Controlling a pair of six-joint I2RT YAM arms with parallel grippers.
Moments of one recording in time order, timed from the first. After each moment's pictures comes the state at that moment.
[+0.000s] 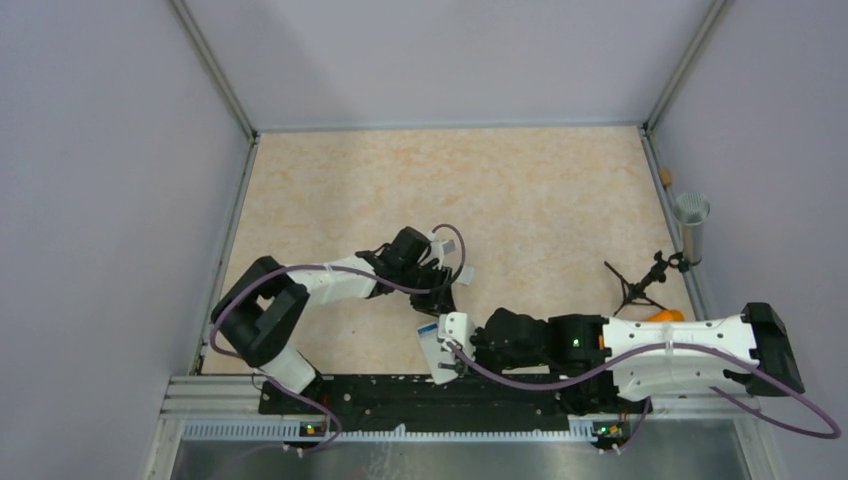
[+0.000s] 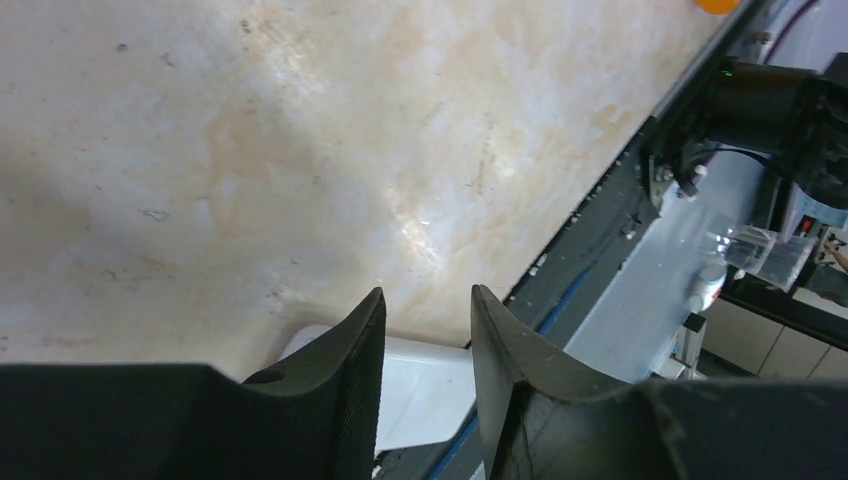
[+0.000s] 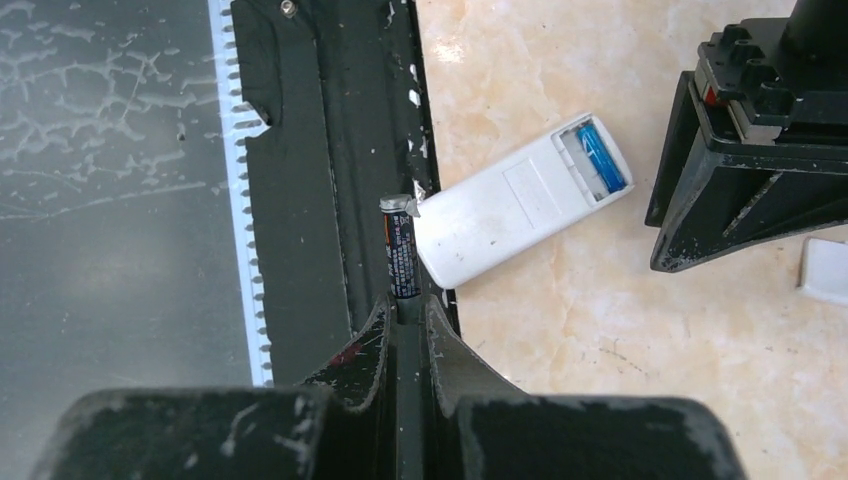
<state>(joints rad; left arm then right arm) -0.74 1.57 0.78 -0.12 0.60 -0.57 1.45 0.98 0.70 -0.37 -0.01 0.03</state>
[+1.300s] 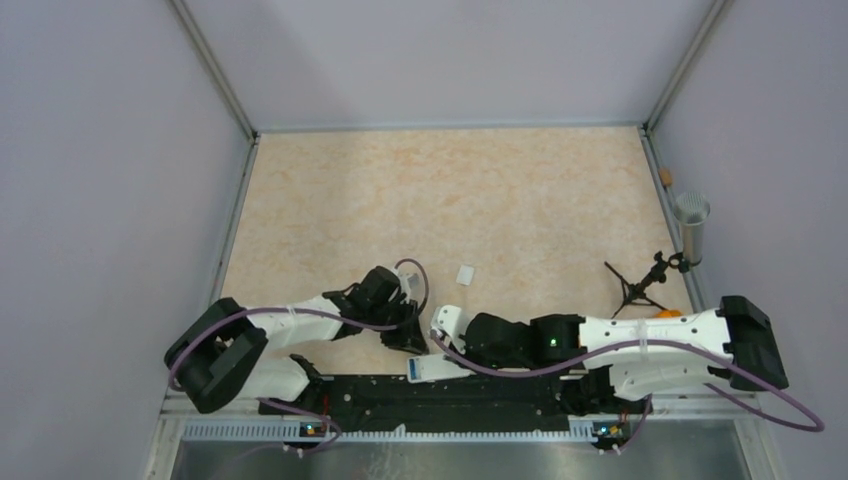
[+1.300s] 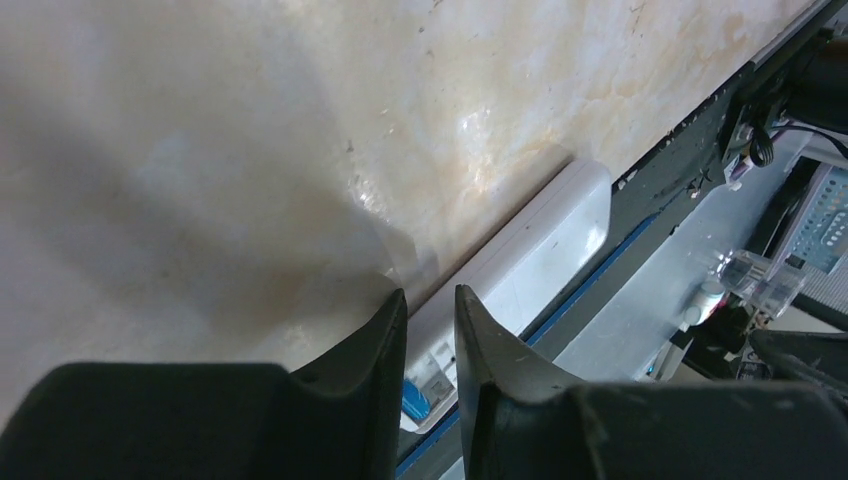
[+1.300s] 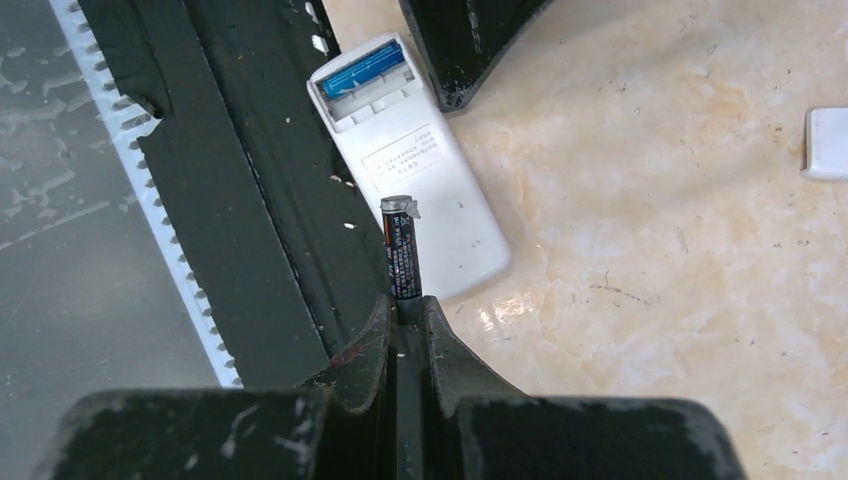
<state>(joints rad) -0.77 1.33 0.42 -0.08 0.49 -0.74 1.46 1.10 0.73 -0.44 0.15 0.19</state>
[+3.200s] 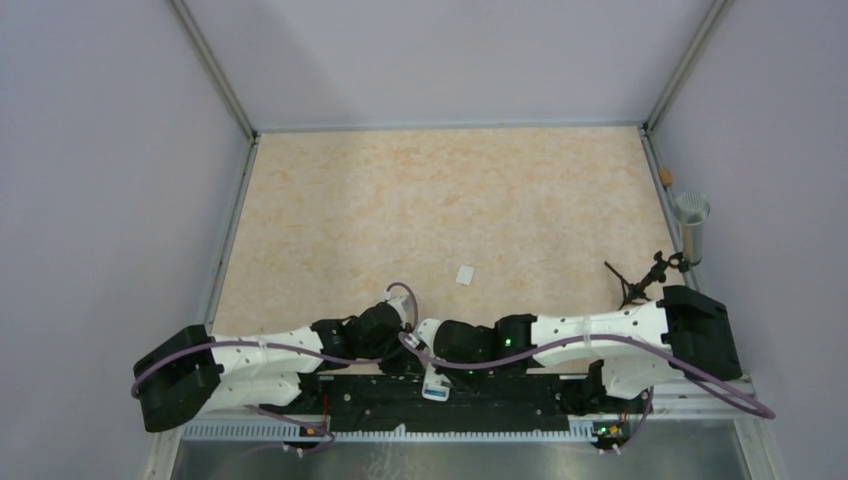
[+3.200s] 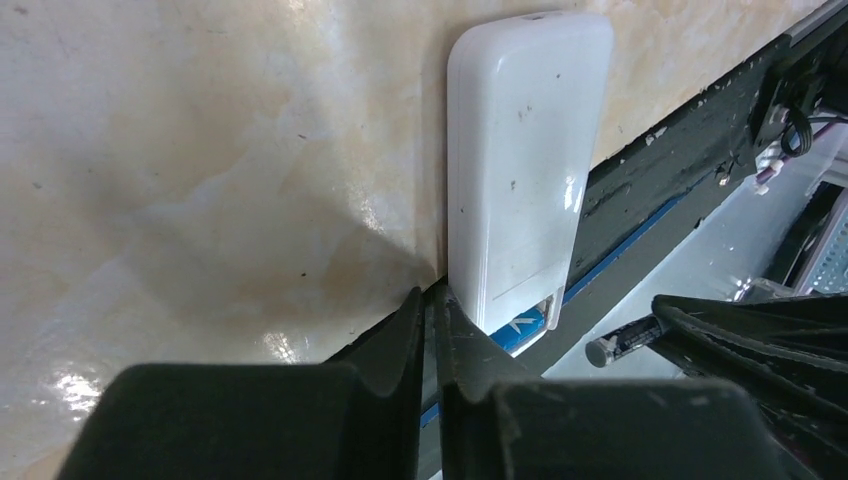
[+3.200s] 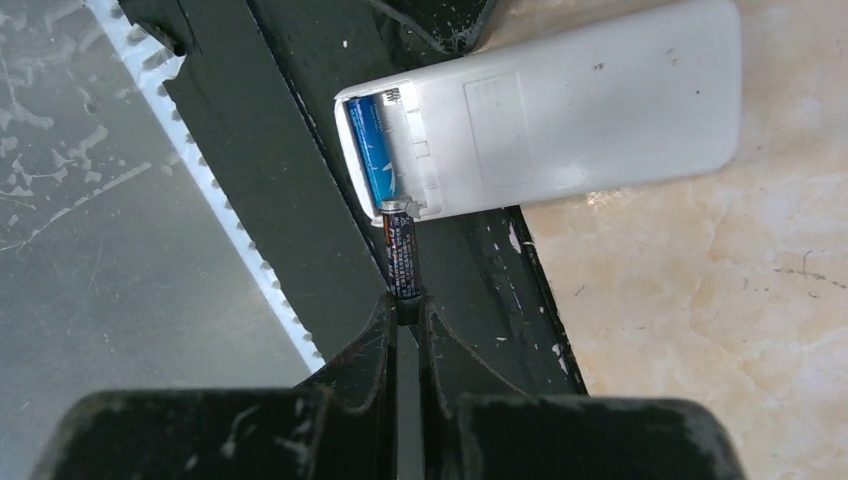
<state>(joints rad) -1.06 1.06 0.26 -0.06 0.23 -1.05 1.46 1.37 0.83 -0.53 -0.03 0.36</state>
